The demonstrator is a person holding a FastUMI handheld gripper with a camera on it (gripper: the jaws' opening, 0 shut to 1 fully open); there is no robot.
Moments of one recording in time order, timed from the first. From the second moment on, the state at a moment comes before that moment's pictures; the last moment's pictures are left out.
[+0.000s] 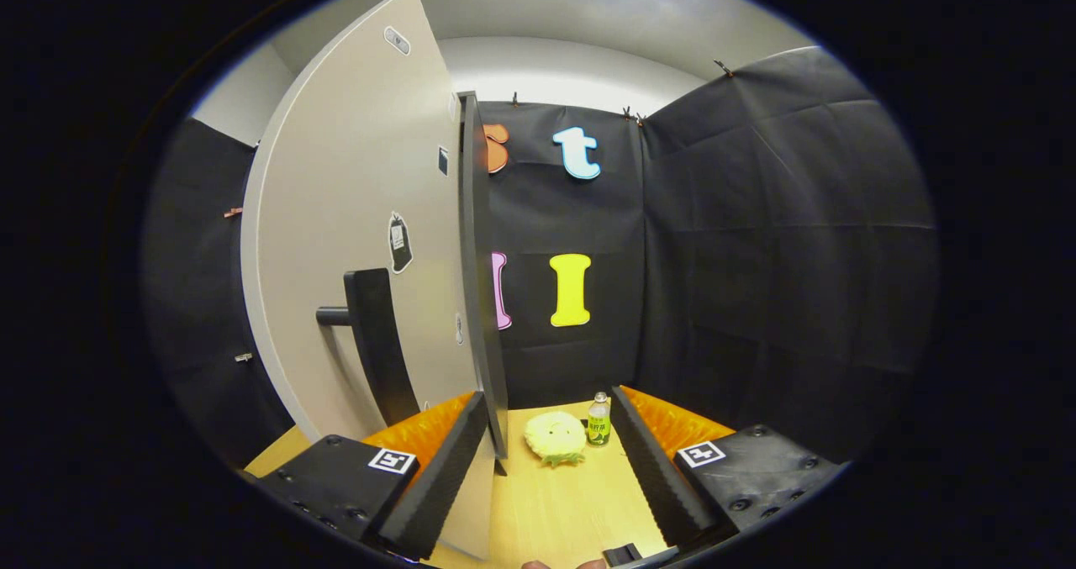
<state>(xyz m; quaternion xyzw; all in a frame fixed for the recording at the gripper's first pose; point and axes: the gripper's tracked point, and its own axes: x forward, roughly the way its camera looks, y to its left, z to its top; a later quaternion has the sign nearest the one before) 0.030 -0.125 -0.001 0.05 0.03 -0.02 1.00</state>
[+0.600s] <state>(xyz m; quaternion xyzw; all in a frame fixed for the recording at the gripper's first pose) 0.040 -0.019 -0.006 0.06 0.02 -0.03 1.00</state>
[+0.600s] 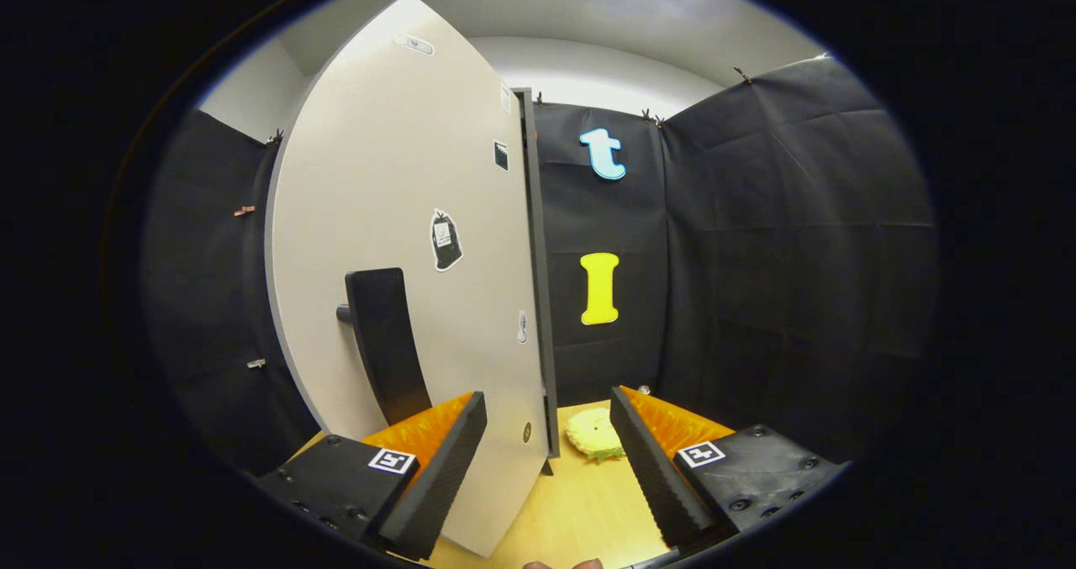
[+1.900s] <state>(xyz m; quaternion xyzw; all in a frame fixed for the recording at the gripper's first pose) 0.067 0.079 -0.017 0.04 0.04 0.04 1.00</state>
